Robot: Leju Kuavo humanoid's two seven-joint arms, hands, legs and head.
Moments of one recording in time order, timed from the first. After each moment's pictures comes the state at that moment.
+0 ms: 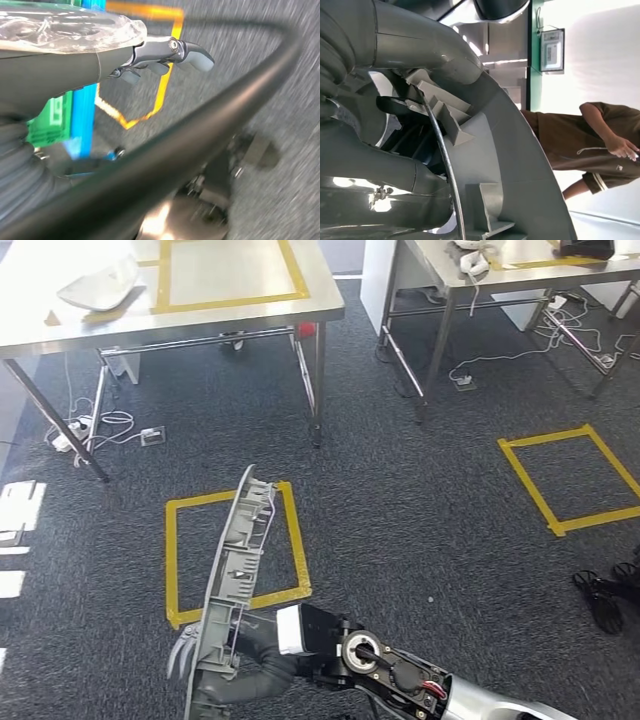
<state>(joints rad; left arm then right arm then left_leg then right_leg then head) -0.10 0.38 -0.79 -0.20 1.06 0.25 0.11 -0.30 0.07 0.88 -1.32 -0.38 0.41 -0.58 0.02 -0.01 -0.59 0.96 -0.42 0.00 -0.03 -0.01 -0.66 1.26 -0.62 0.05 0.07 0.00</state>
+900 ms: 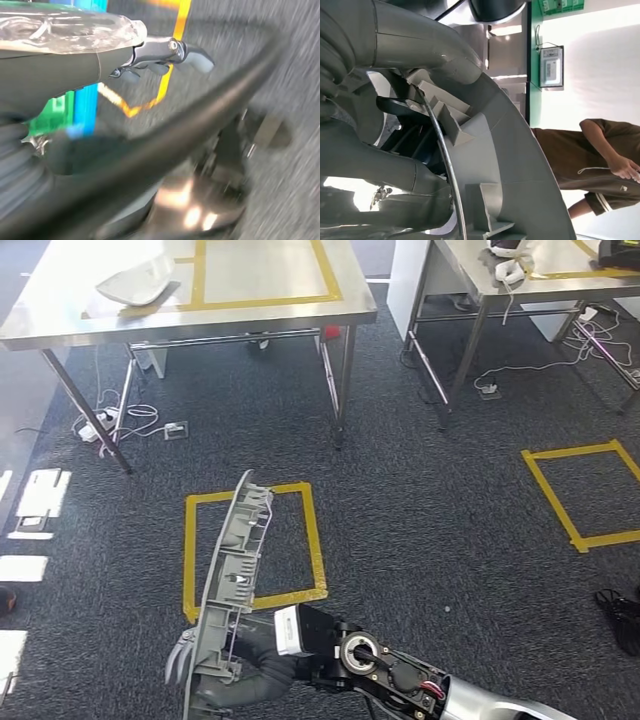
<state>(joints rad) -0.10 0.37 -0.79 -0.20 1.06 0.26 0.10 -0.30 0.07 0.89 -1.32 -0.39 0.41 -0.57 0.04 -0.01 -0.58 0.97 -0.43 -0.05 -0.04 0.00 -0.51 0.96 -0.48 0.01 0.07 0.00</state>
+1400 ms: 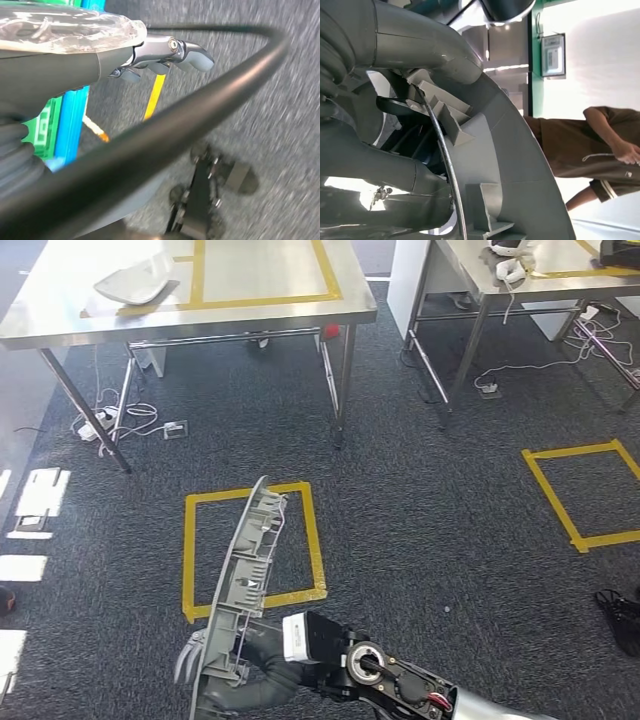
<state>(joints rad) -0.10 0.38 -0.79 -0.20 1.01 0.23 0.09 -0.25 0.06 0.87 -1.34 -0.37 0.37 -0.57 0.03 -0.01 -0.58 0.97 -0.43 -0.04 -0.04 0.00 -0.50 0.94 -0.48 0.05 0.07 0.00</state>
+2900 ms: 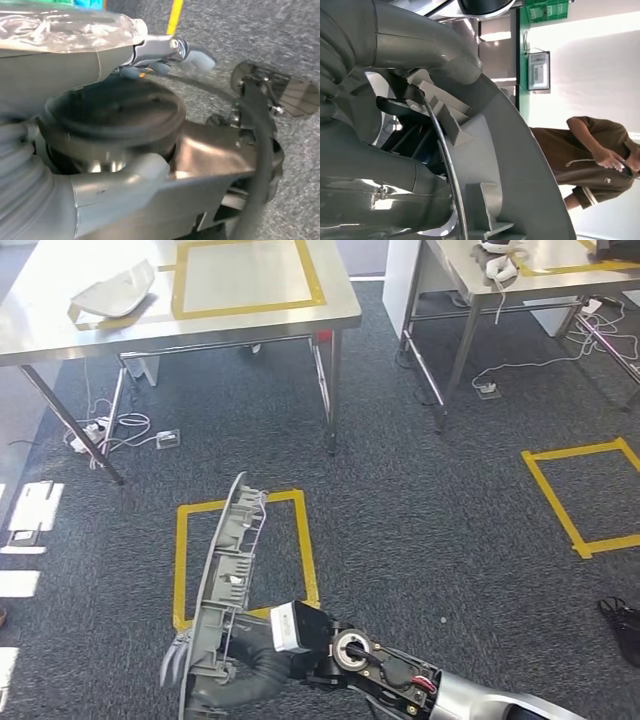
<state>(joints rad) -0.10 0.40 -0.77 -0.20 1.05 0.25 0.13 -0.31 0.09 0.89 -1.28 -0.40 0.43 -0.61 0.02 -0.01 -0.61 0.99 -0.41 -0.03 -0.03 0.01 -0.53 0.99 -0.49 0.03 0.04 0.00</state>
